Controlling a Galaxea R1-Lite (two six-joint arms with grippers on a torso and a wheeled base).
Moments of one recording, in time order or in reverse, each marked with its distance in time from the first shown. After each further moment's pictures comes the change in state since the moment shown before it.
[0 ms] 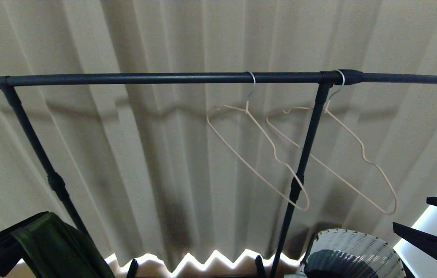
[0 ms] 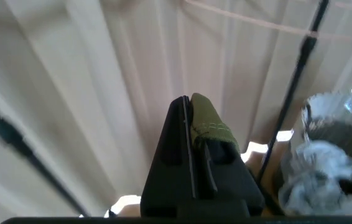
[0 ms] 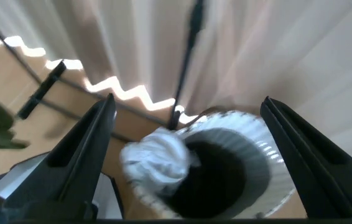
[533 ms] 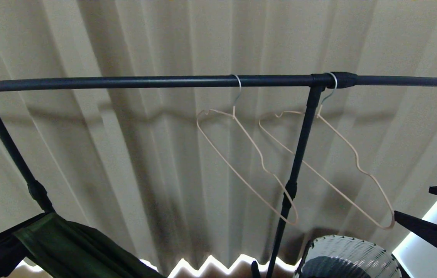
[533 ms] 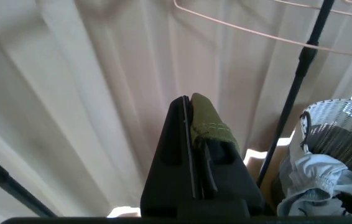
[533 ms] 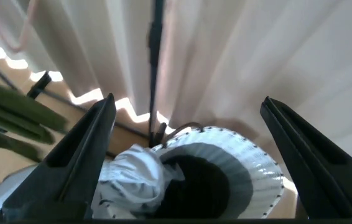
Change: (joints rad) left arm 0.000 -0.003 0.001 0.000 -0.001 -0.003; right arm 0.002 0.005 -0.025 -0.040 -0.003 0.000
